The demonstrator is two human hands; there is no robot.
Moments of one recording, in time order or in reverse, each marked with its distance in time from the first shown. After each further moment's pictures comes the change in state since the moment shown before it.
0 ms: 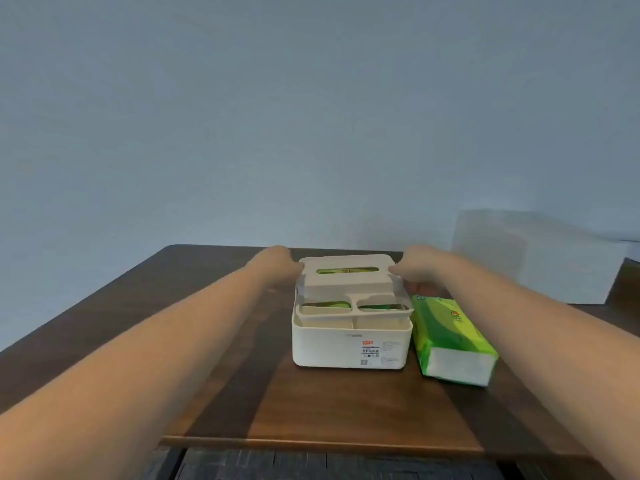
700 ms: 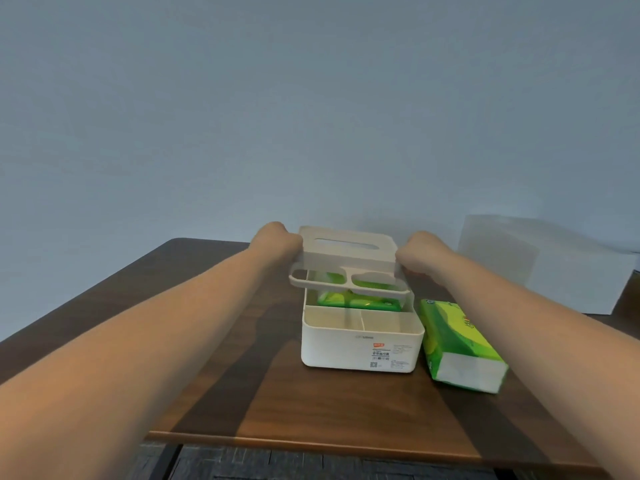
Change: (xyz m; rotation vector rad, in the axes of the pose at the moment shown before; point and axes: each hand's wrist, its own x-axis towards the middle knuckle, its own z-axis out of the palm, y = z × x) left_hand 0.016 -0.007 -0.021 -0.429 0.124 -0.077; right_hand -0.011 -0.026 -0.006 0.107 0.185 -0.023
